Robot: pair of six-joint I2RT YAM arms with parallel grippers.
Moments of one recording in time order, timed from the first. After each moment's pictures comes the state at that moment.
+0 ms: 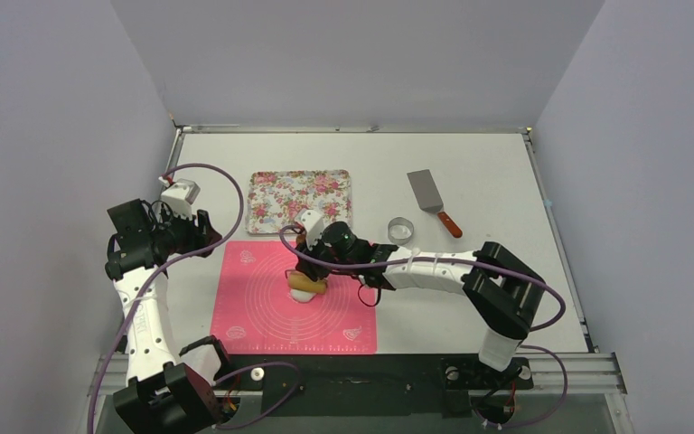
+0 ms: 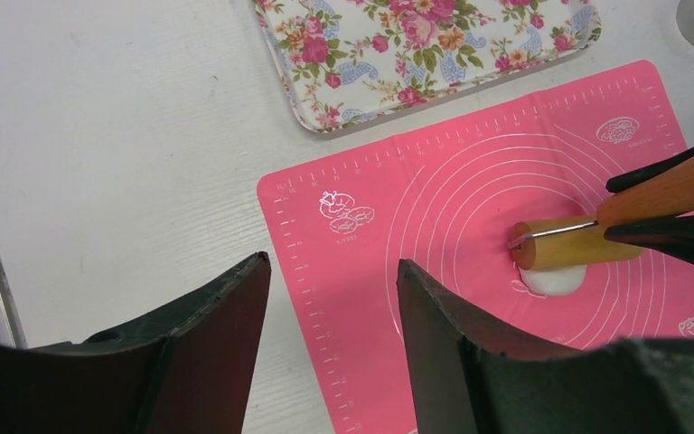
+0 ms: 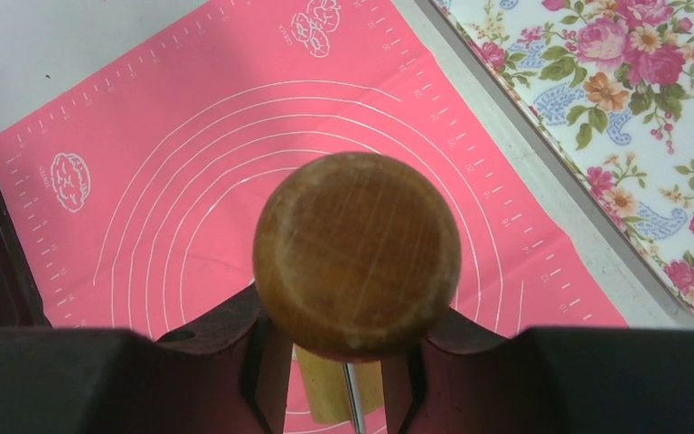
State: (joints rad) left arm 0.42 0.98 0.88 -0.69 0.67 0.39; right arm 1.02 1.75 1.03 0.18 -0.09 0.12
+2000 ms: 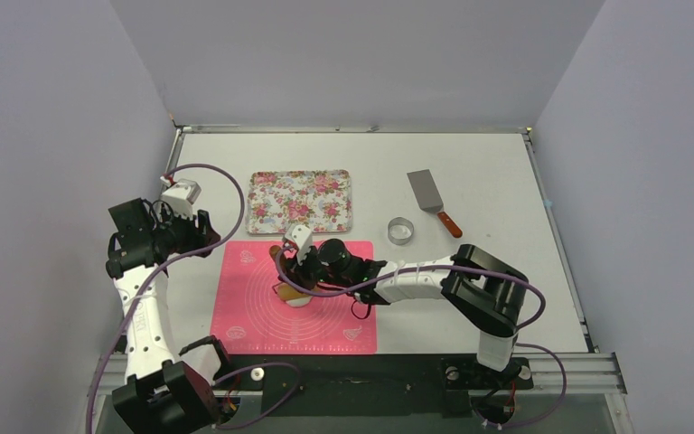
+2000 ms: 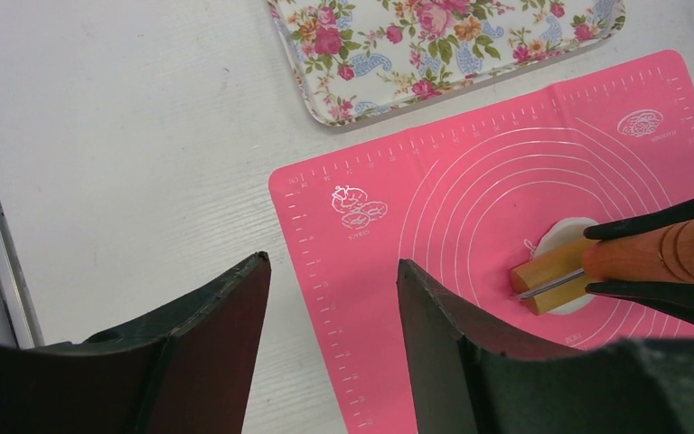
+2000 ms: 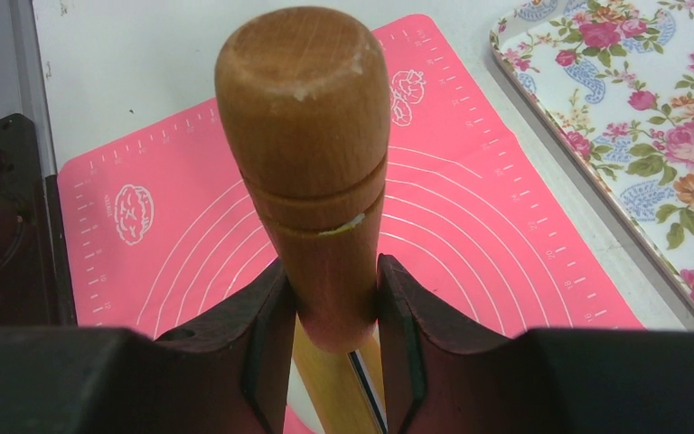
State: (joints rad) left arm 0.41 0.98 0.88 -0.69 0.63 0.40; right arm 1.11 1.84 0.95 0.50 -0.12 0.09
